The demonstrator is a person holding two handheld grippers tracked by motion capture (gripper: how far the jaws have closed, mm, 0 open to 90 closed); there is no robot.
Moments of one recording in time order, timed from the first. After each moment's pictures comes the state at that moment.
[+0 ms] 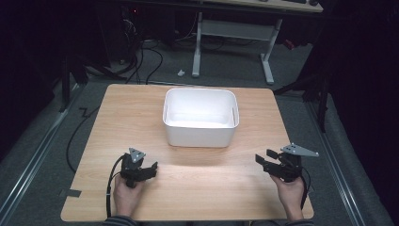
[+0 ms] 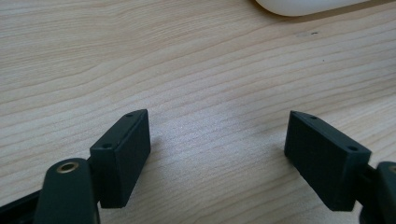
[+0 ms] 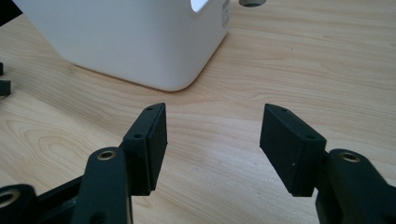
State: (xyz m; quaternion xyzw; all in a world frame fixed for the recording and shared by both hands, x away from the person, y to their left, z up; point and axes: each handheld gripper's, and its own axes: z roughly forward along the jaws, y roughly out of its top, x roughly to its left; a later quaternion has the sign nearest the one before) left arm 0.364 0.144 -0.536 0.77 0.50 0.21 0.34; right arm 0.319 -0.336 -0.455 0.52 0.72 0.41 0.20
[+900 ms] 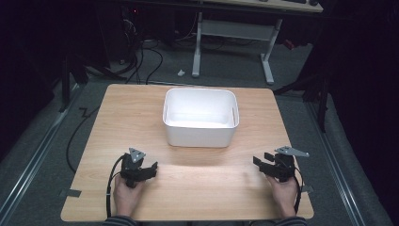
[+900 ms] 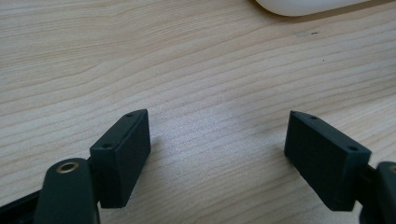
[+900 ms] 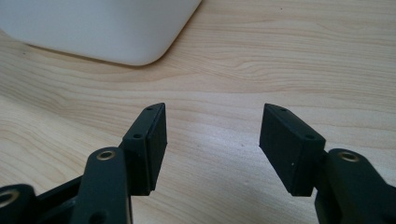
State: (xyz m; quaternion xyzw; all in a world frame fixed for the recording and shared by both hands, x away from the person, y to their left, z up) left arm 0.364 0.144 -0.536 0.77 0.50 0.21 0.34; right arm 0.334 -0.338 -0.493 0.56 0.71 0.38 0.19
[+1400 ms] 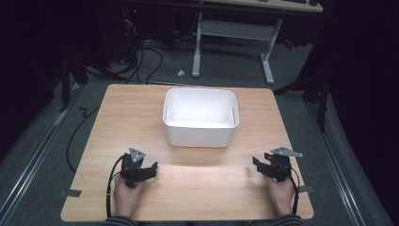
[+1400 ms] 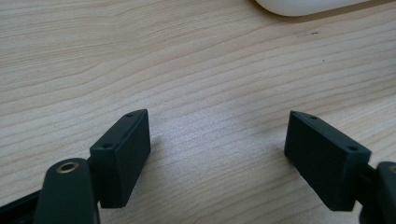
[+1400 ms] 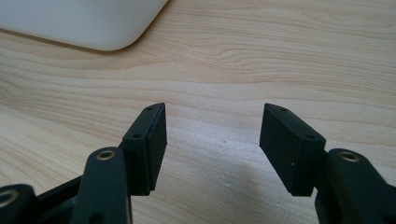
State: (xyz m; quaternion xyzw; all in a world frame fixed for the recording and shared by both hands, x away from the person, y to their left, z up) left arm 0.364 0.144 -0.536 0.77 0.50 0.21 0.34; right arm 0.341 -0.334 -0.508 0.56 0.72 0.34 0.23
